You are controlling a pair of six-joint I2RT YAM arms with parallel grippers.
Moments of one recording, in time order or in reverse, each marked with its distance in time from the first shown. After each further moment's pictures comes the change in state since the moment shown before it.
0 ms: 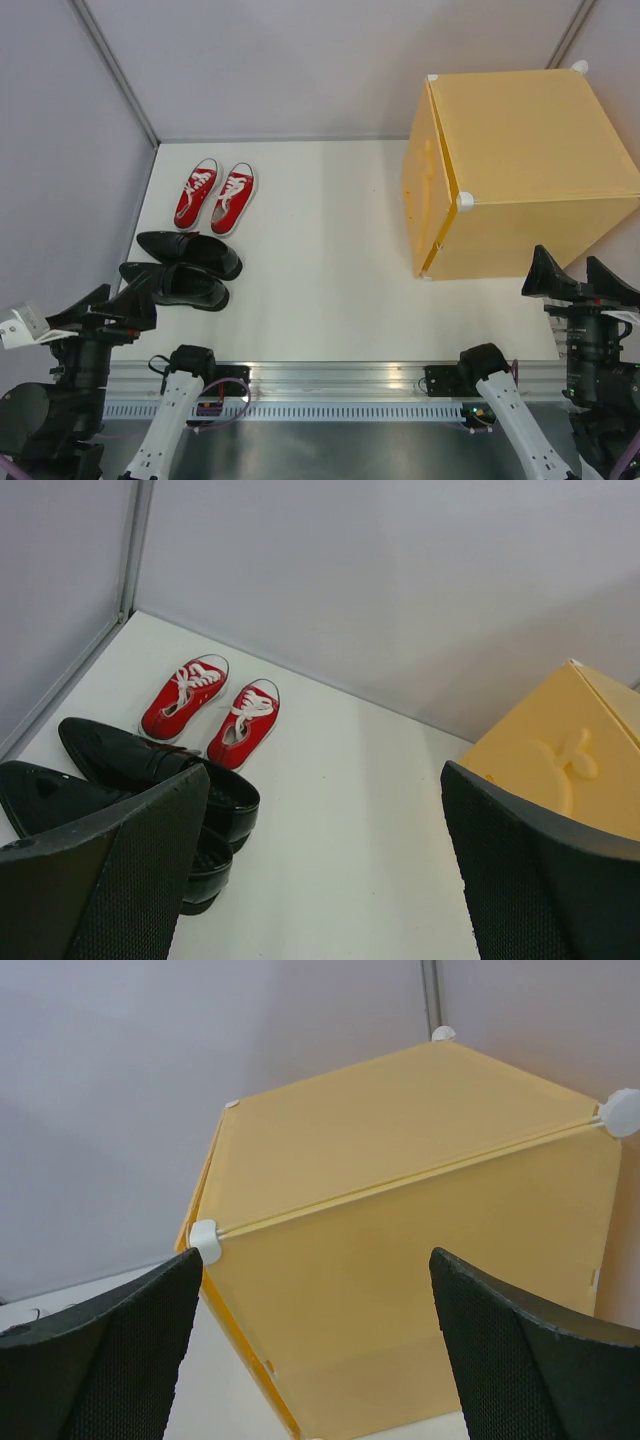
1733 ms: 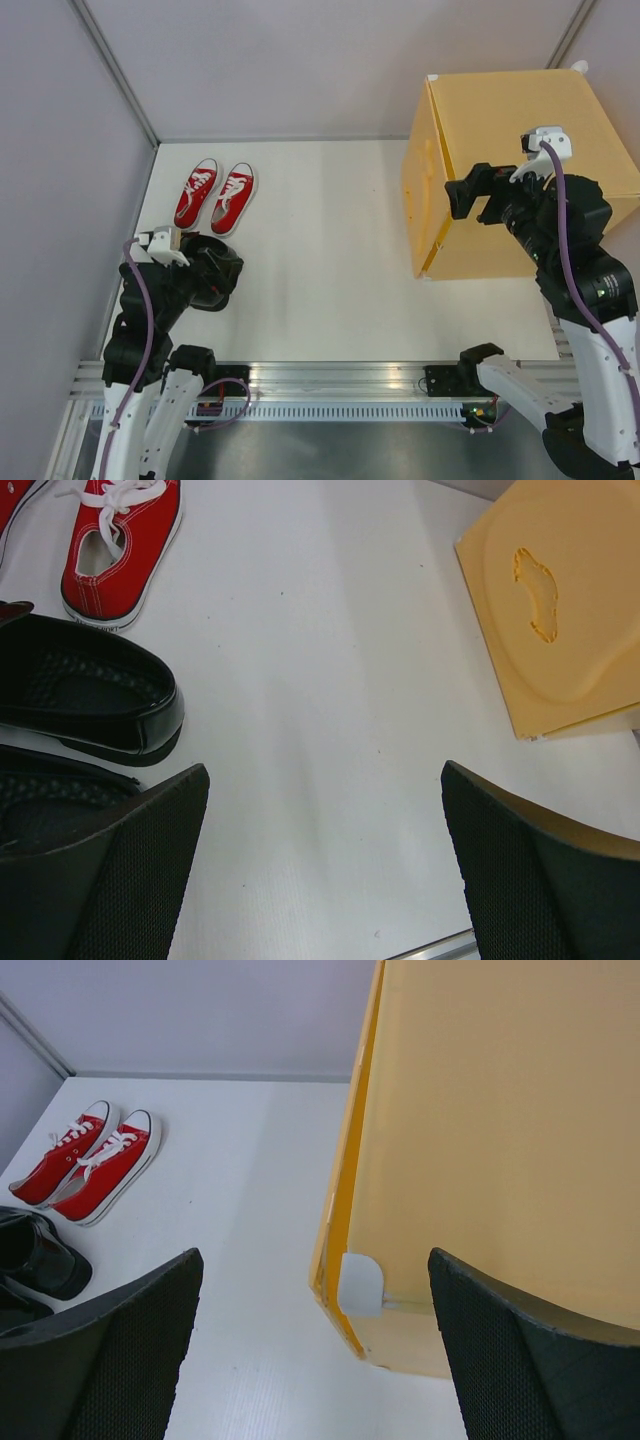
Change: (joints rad) left arm 0.000 0.075 -0.661 0.325 0.391 0.027; right arm 0.000 0.690 0.360 -0.165 -0.371 0.037
